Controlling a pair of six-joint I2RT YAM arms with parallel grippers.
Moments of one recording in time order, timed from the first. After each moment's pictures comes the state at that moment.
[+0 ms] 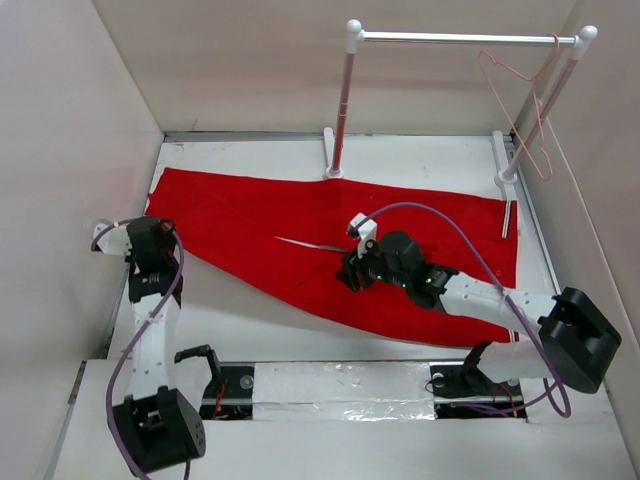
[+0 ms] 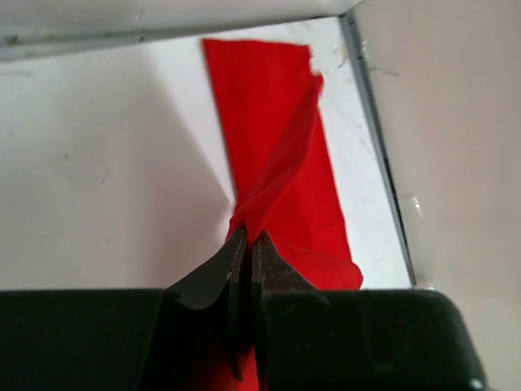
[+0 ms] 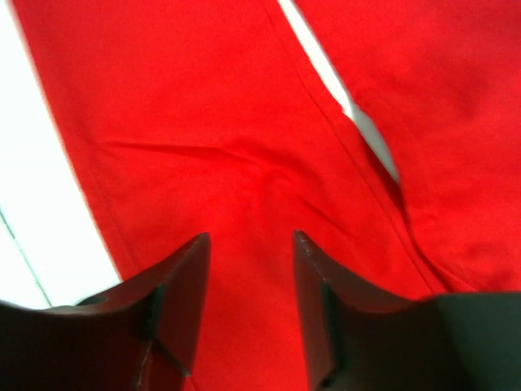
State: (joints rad) left arm 0.26 0.89 0.61 -0.19 -0.34 -1.02; right arm 0.84 1.29 0.66 0.19 -0.13 0.12
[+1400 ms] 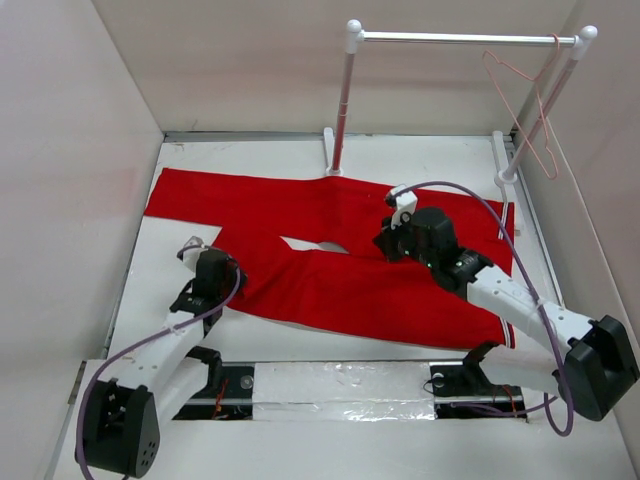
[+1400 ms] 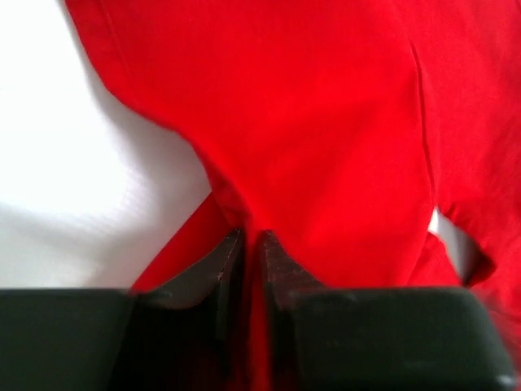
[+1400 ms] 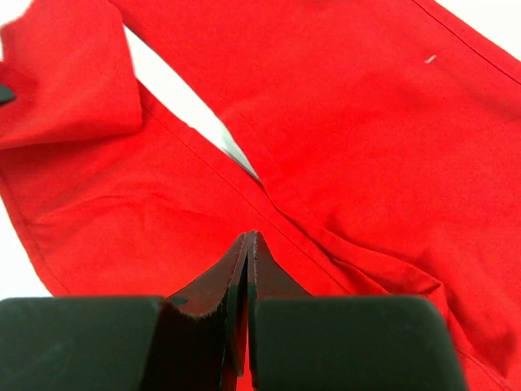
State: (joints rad) left arm -0.22 0.88 0.31 -0.17 -0.21 -0.94; right arm 0.62 1.14 0.75 -0.05 -0.03 0.13
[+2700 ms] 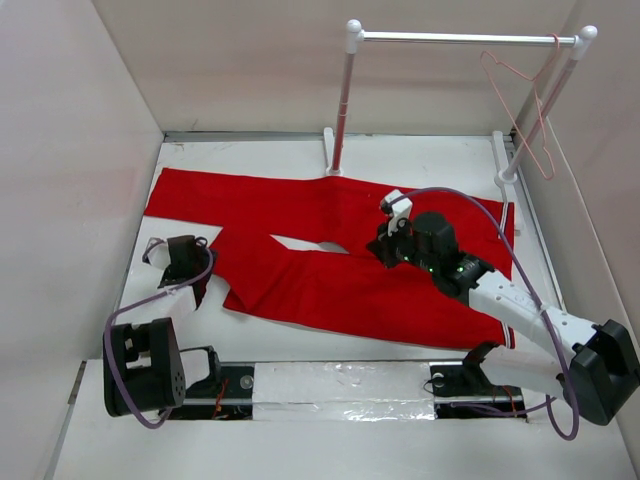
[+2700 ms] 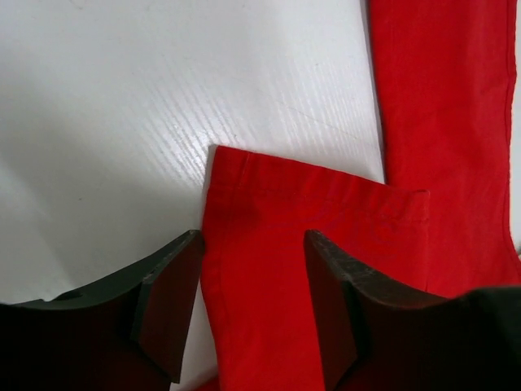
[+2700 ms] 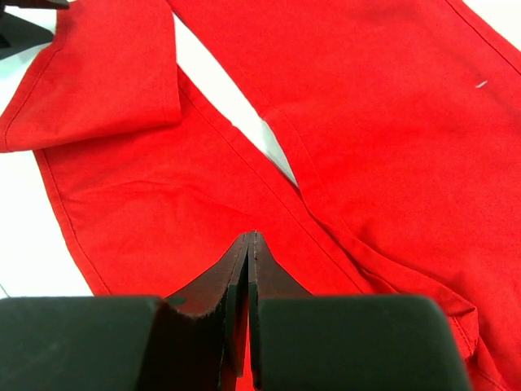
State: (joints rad) left arm 0.13 1.18 0.36 0.05 -0.20 -1.04; right arm 0.66 1.11 0.72 -0.01 -0.15 0.10
